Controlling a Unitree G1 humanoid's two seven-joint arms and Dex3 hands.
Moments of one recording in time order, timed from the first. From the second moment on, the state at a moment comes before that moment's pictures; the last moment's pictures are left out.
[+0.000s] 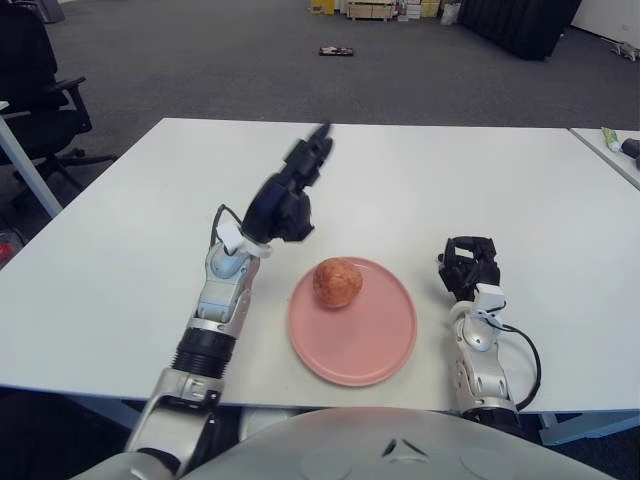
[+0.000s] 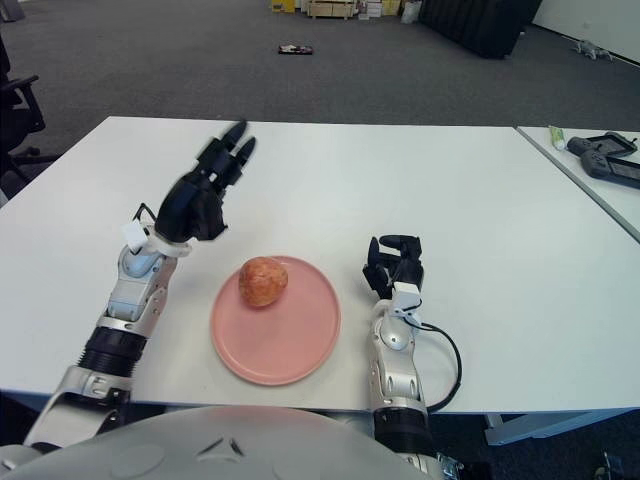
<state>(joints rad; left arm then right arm) -0.15 0.08 -0.07 0.08 -0.25 -0.39 -0.34 0.14 0.11 -0.07 0.16 -0.02 -0.21 -0.36</state>
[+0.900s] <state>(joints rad) -0.21 0.03 0.12 0.73 -0.07 -0.60 -0.02 0.12 0.11 -0.09 0.20 -0.02 -0.24 -0.34</state>
